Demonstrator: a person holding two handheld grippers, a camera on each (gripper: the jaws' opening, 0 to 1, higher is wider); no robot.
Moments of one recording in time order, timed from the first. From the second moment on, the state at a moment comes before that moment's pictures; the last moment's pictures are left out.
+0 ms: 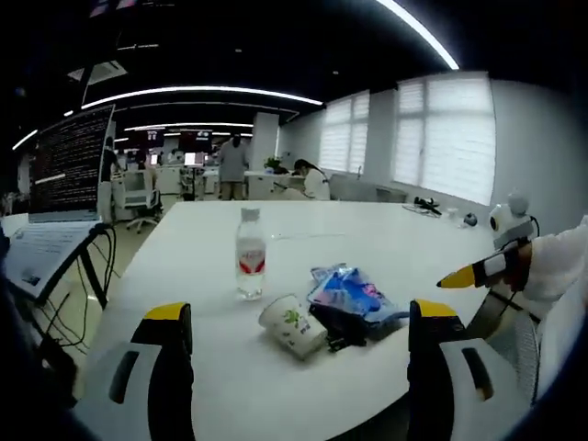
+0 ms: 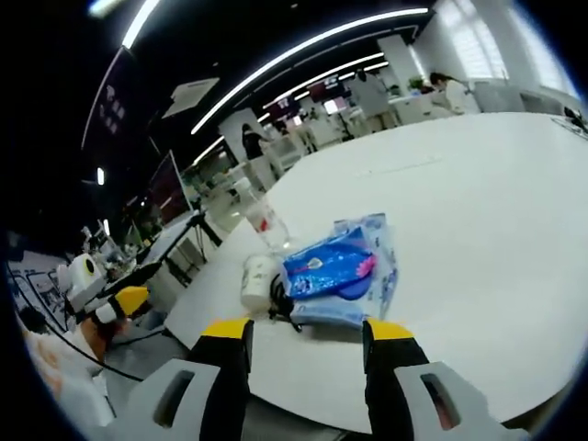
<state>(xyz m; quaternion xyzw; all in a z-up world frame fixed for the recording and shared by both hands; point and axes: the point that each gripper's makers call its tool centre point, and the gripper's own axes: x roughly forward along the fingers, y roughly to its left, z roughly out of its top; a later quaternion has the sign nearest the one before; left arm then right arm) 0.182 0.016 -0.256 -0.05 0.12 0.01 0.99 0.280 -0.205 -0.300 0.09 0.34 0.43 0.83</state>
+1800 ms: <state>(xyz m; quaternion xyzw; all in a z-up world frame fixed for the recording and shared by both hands) 0.185 0.002 -0.287 0.02 0.19 0.02 0.98 0.314 -0.047 -0.287 -0.13 0.34 0.68 0.63</state>
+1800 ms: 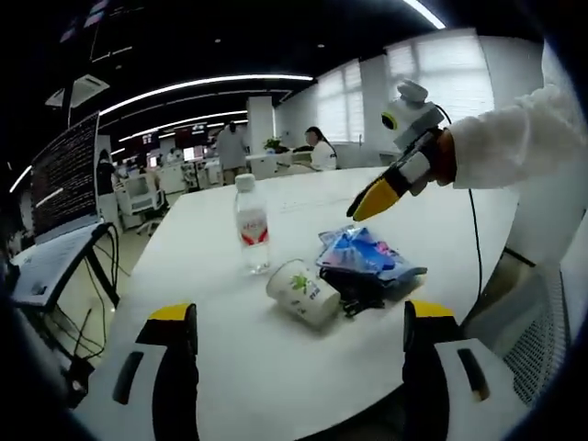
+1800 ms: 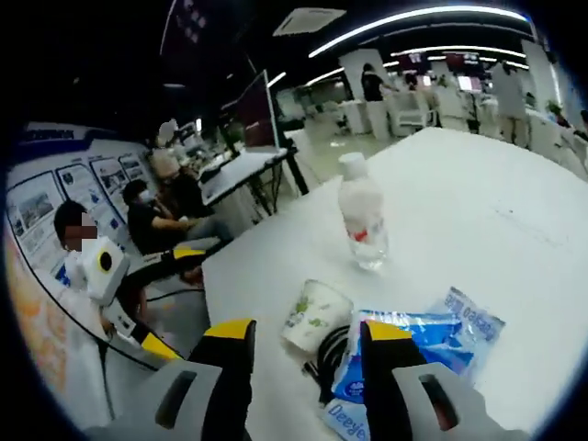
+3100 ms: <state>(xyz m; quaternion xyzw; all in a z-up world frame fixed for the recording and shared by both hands) 0.182 0.010 -0.307 0.03 0.23 0.03 0.97 0.299 0.016 -0.364 -0.25 0.44 0.74 0.44</state>
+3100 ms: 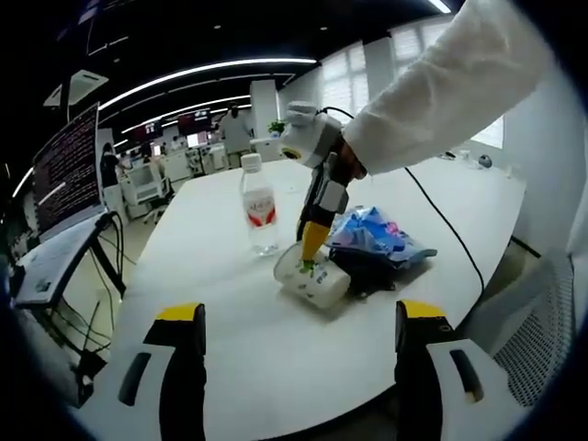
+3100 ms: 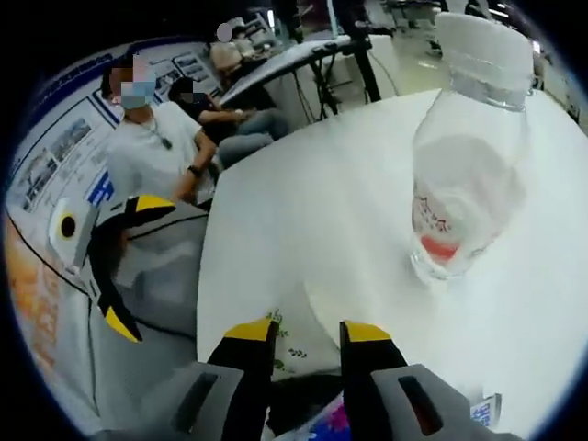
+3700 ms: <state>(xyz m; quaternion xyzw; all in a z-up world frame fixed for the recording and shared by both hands) 0.182 0.008 -0.310 0.03 0.24 0.03 0.97 0.285 0.002 -0.327 -0.13 0.45 0.76 0.45</state>
